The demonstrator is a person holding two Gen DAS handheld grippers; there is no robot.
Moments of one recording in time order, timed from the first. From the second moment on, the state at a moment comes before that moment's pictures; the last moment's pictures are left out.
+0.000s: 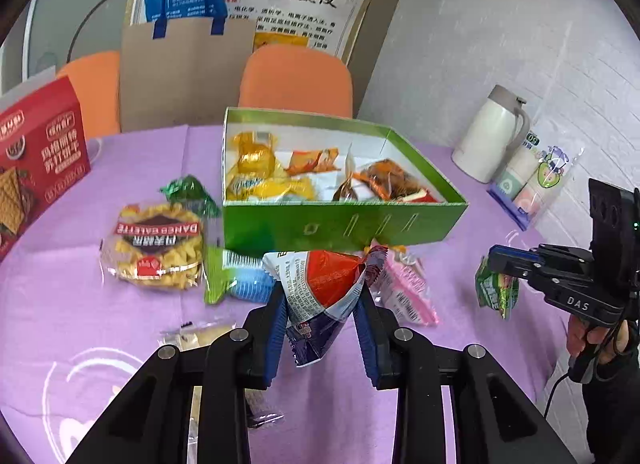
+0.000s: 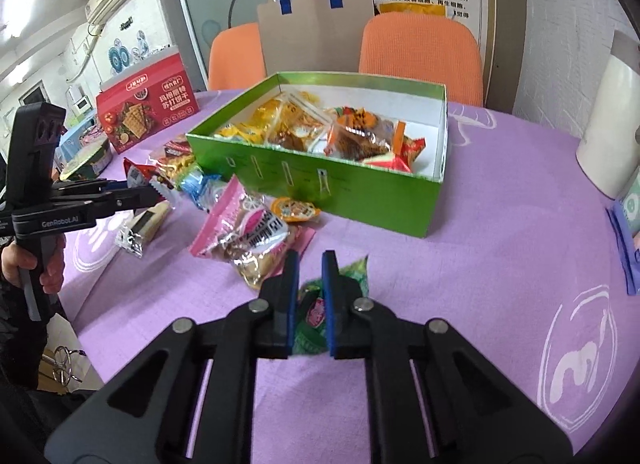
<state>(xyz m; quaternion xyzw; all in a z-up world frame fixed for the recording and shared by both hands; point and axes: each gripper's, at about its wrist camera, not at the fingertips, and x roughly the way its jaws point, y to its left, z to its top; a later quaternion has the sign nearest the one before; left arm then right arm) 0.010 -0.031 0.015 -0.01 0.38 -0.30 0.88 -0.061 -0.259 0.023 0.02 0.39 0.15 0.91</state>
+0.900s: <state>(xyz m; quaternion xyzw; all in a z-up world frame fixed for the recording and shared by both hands) 0.023 -0.050 0.042 0.01 0.35 -0.31 0.88 -0.075 -0.278 0.002 -0.02 0.43 0.11 0.89</state>
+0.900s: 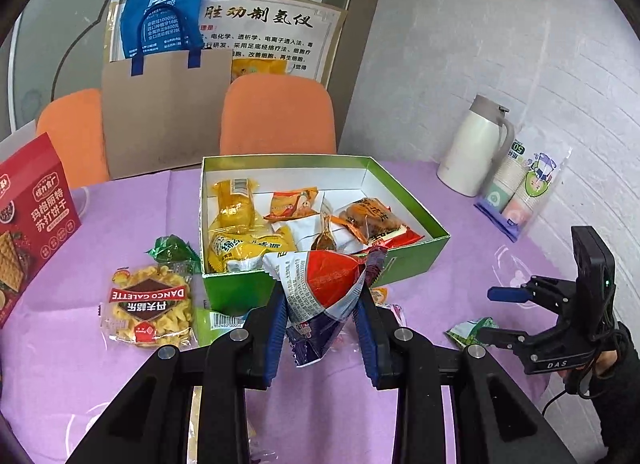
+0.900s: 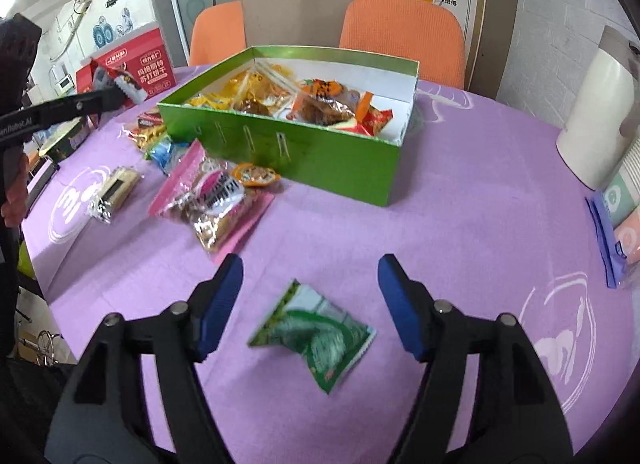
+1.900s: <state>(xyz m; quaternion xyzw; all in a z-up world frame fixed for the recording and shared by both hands) 0.080 -0.078 0.052 0.00 0.37 -0.30 0.88 -0.015 -0.269 0.055 0.02 0.34 0.14 0.93</state>
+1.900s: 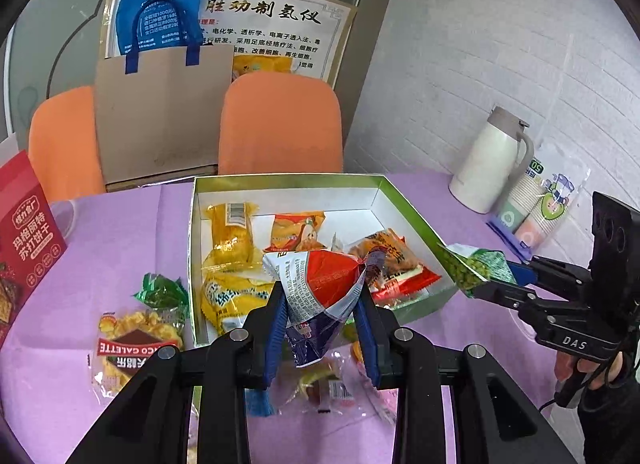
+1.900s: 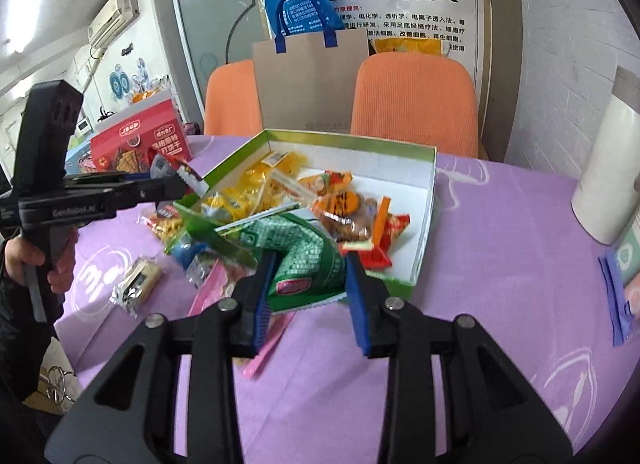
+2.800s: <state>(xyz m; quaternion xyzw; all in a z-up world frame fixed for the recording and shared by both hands) 0.053 -0.043 0.070 -0.01 0.33 -0.23 0.92 -0.006 -0.260 0.068 0.07 0.30 0.14 0.94</state>
